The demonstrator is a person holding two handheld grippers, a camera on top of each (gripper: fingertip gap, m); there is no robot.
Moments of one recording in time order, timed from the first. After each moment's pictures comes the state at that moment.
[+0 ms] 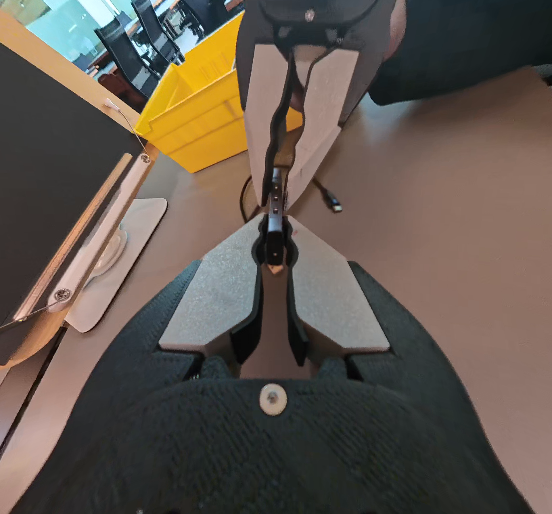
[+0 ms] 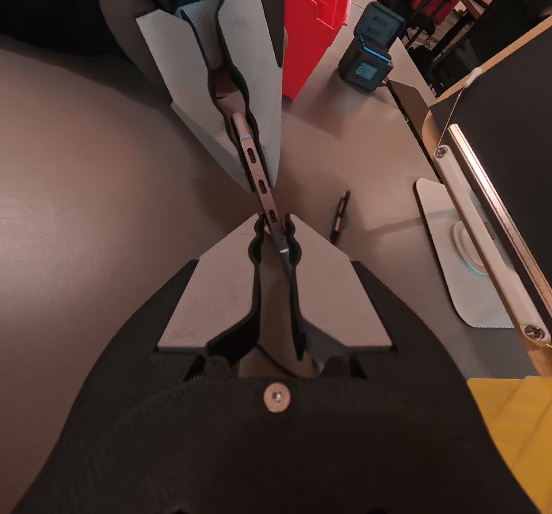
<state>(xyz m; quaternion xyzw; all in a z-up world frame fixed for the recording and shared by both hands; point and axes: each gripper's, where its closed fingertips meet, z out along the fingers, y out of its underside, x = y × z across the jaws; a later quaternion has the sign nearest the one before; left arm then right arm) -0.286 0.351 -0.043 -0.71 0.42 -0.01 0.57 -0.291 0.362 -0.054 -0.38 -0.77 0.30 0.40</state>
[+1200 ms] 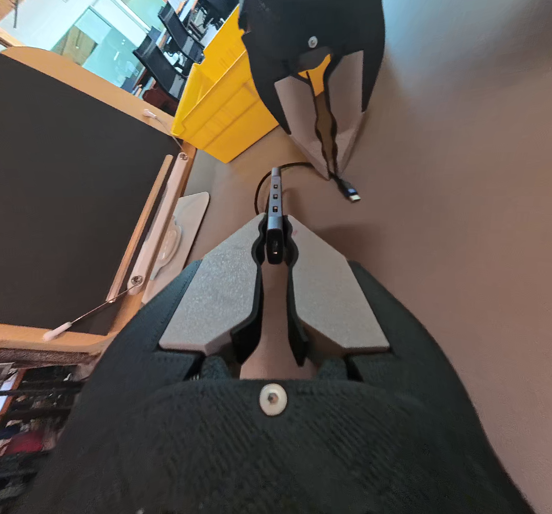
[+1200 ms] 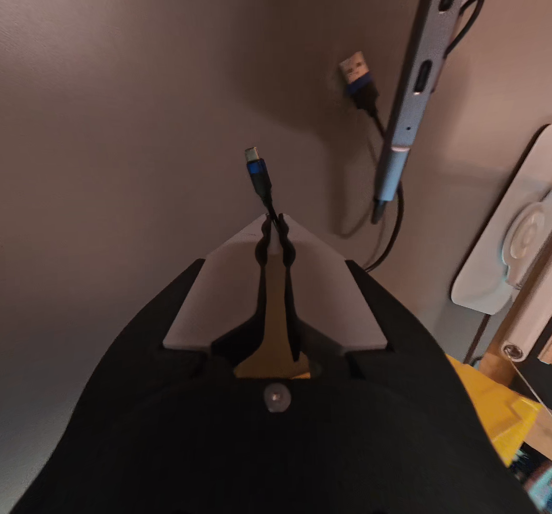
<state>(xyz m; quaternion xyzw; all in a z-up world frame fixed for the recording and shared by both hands) -0.313 0.348 -0.041 -0.68 0.46 0.10 0.56 -0.255 0.394 -0.121 -0.30 -0.93 0.04 0.23</state>
